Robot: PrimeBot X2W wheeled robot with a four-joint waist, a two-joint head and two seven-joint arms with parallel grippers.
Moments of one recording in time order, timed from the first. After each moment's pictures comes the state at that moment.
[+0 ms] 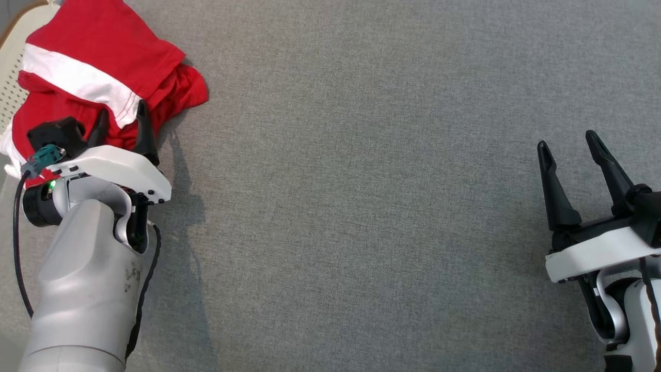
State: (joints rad) left arm -0.80 0.12 0.01 1.00 -0.33 -0.04 -0.23; right arm -0.26 -0.16 0.02 0.05 0.13 0.13 -0.09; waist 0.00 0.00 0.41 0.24
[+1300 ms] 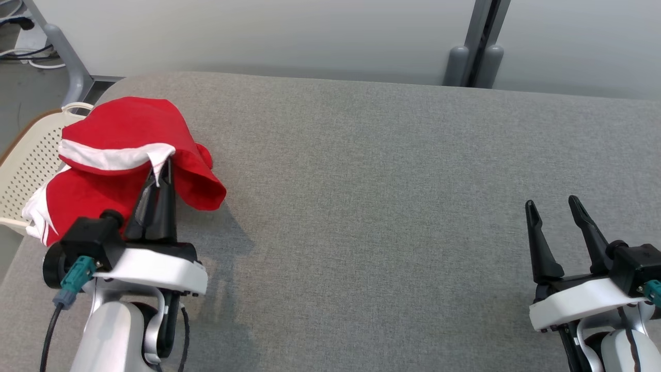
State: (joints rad) left arm -0.26 0.10 -0.05 0.14 -0.24 -0.01 -0.15; right arm -0.13 -0.07 -0.02 0.13 0.14 0.13 -0.14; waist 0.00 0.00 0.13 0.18
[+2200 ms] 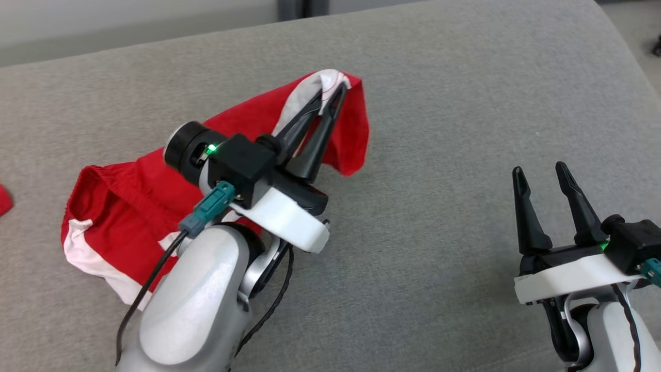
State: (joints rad) left arm -0.51 0.05 -0.41 0.03 -0.23 -0.08 -0.04; right arm -0.22 -0.05 0.03 0.12 0.21 0.13 -0.18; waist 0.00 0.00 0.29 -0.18
